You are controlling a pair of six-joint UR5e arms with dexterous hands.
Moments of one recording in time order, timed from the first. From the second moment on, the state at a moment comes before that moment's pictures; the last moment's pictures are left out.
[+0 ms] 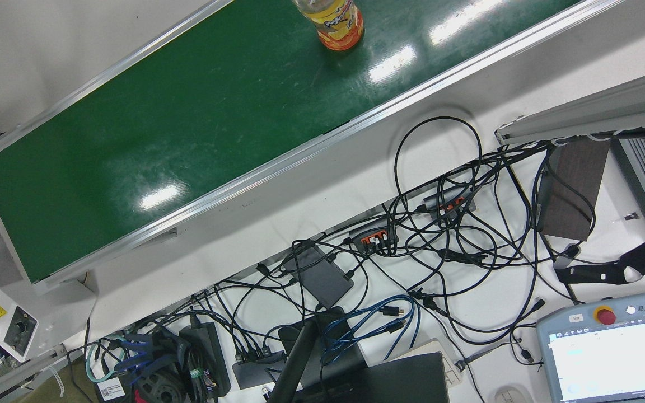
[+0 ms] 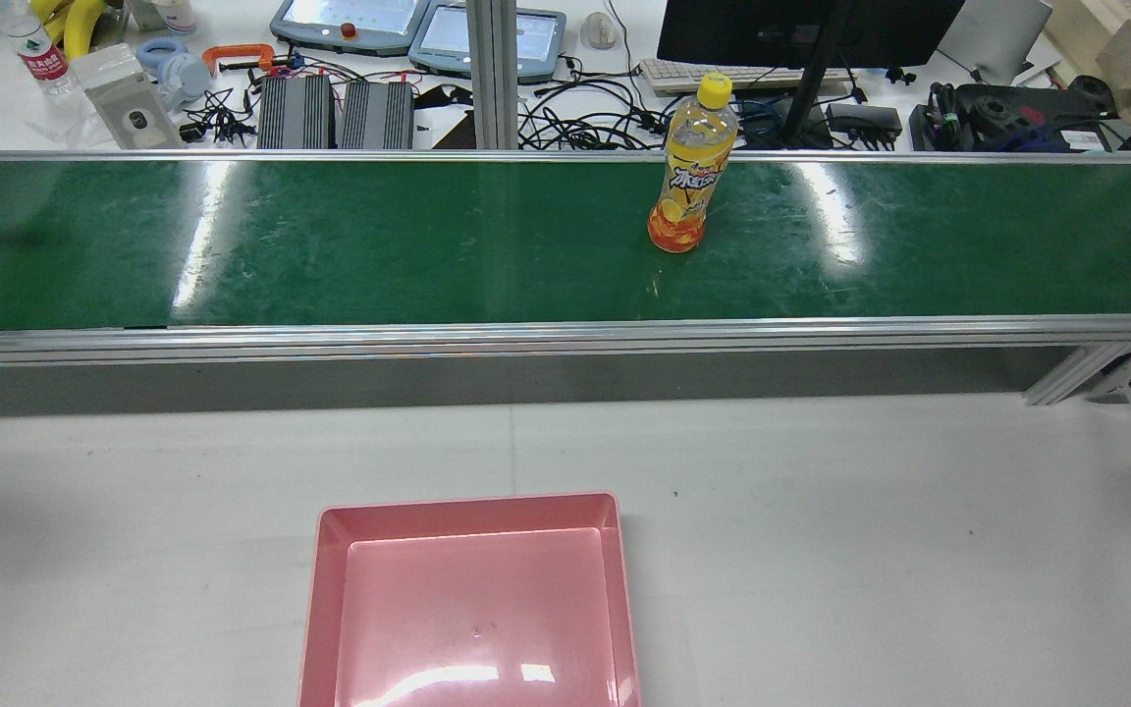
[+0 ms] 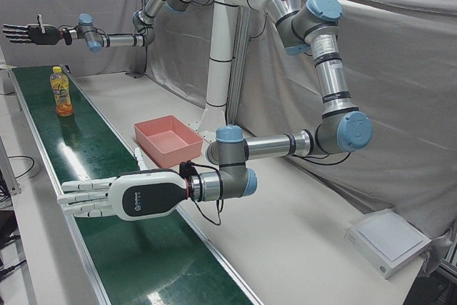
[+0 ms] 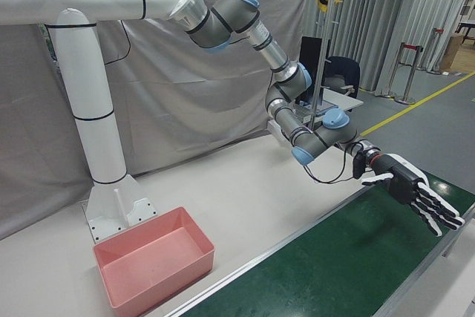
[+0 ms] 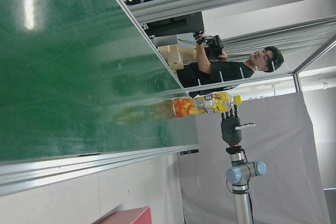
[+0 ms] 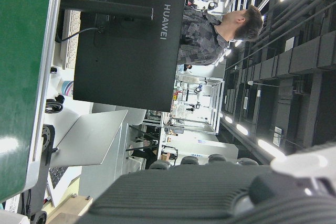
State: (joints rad) left arm -1.26 -1.80 -1.59 -0.05 1.49 0.28; right arm 1.55 -1.46 1.54 -3.27 -1.58 -0.10
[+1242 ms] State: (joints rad) left arm -1.27 -1.80 -1.59 -0.05 1.49 0.30; right arm 1.55 -1.46 1.54 -3.27 -1.58 -0.10
